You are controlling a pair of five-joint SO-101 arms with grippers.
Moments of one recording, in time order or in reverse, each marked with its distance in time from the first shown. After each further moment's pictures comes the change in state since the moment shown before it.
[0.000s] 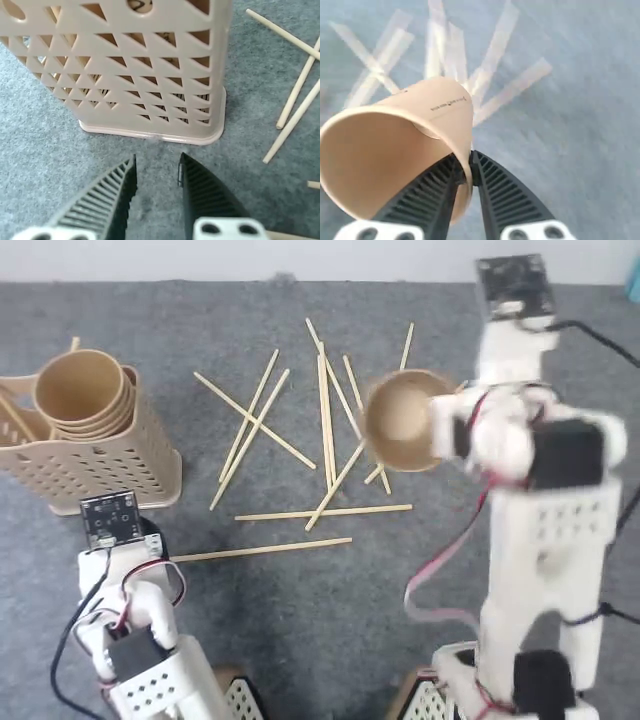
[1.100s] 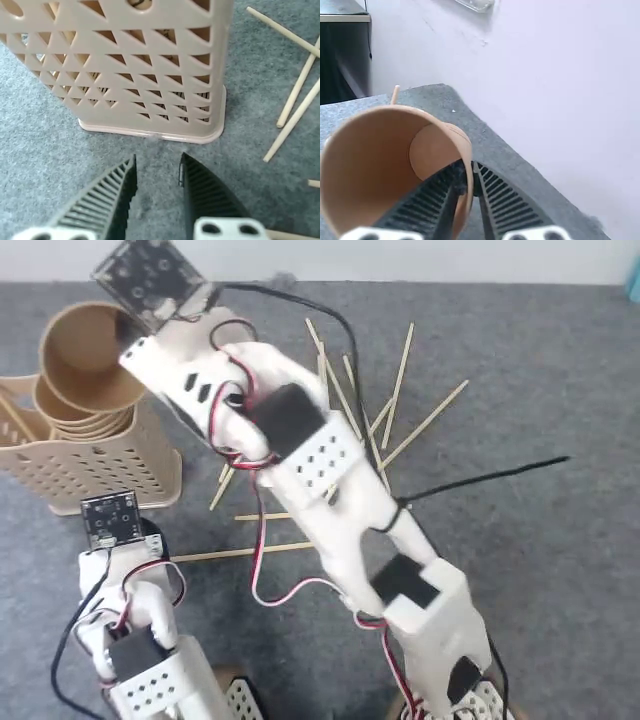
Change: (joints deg) left arm 0.0 -0.1 0.4 0.0 0.0; right arm -33.1 47.7 -38.5 -43.6 11.8
